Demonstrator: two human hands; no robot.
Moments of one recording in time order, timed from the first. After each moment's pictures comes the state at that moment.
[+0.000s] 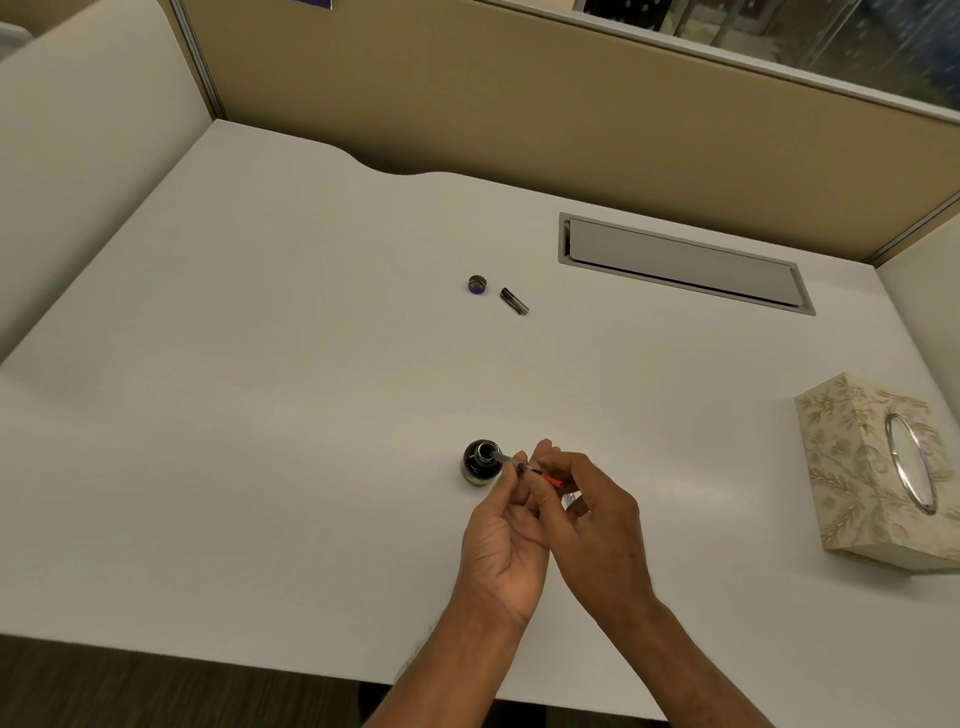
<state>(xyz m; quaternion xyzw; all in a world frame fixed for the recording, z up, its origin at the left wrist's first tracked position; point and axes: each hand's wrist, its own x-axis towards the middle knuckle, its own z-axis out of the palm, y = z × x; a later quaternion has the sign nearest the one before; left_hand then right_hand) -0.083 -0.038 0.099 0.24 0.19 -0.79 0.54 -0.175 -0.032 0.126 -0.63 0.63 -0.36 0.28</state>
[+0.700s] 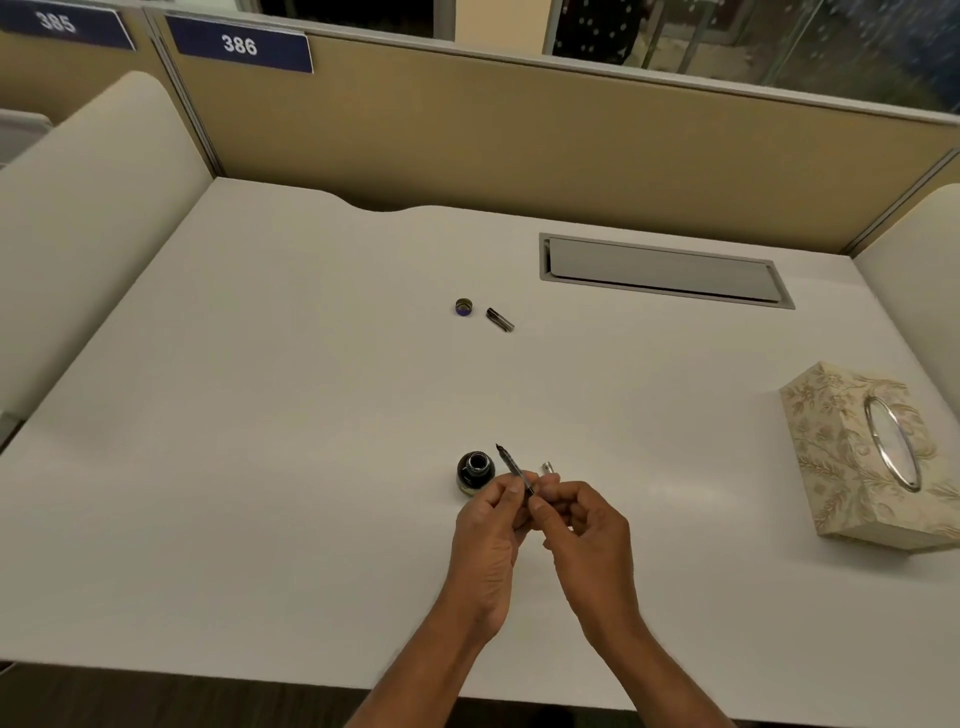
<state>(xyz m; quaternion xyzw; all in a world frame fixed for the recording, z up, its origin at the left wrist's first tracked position) -0.073 -0.026 0.110 0.46 -0.18 -0.71 0.50 -0.174 -0.012 0.127 -0.43 0.68 -0.43 0.41</state>
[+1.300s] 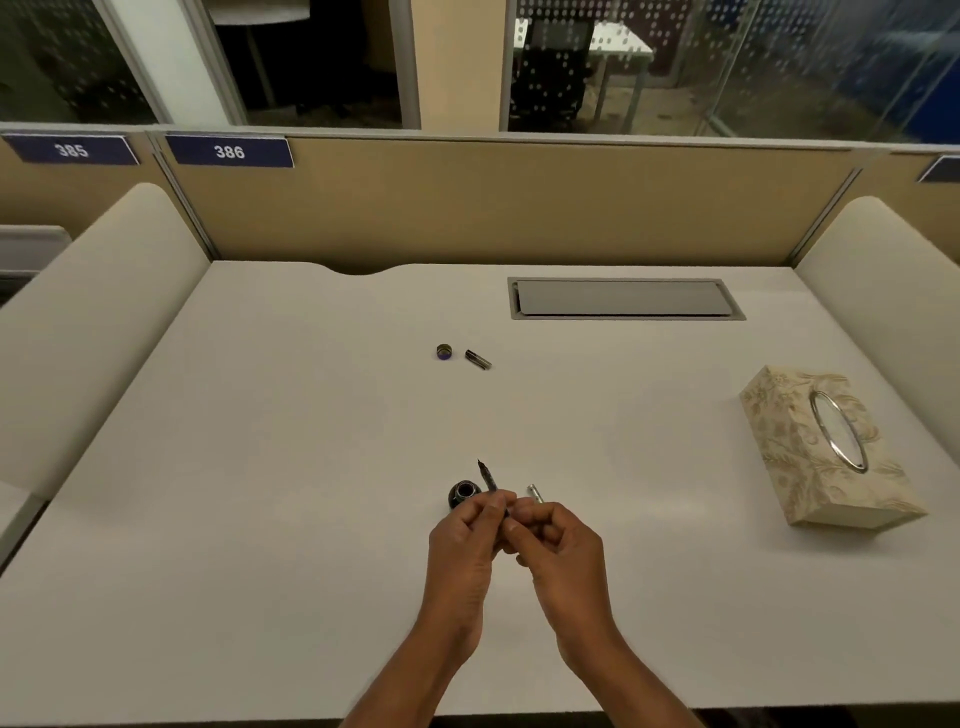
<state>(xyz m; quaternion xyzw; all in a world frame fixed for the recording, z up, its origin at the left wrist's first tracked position) -0.060 -0.012 0.161 0.53 -0.30 -0.64 0.46 -0.161 0.007 0.160 -0.34 0.64 -0.48 0.49</state>
